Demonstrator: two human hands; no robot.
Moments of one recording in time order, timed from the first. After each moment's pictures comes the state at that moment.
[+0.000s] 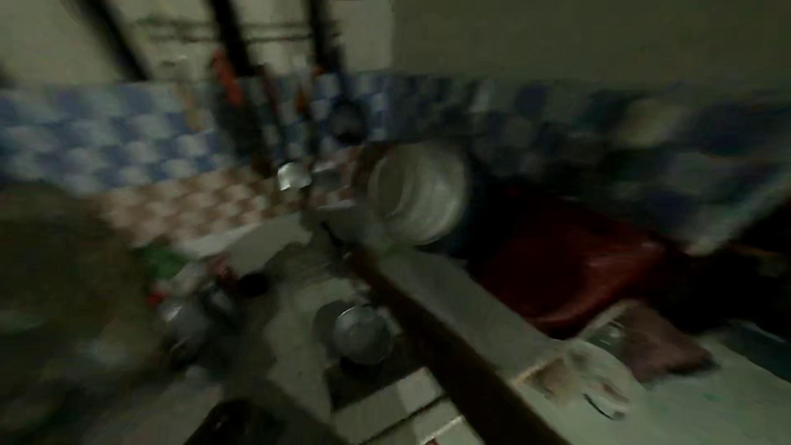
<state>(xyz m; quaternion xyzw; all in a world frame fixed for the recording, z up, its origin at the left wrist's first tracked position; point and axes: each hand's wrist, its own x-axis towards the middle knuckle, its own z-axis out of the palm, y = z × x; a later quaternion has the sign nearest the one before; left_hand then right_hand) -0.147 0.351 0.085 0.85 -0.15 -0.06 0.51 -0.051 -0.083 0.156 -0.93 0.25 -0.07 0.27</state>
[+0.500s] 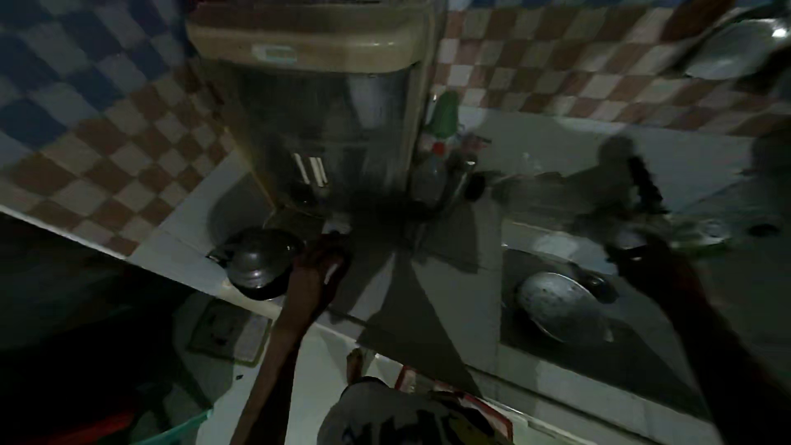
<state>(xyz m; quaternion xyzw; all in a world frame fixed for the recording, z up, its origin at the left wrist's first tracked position) -0.203 0.628 0.090 0.96 -0.09 0.16 0.23 -0.081 0.048 0.095 -0.96 0.14 -0.03 0.23</state>
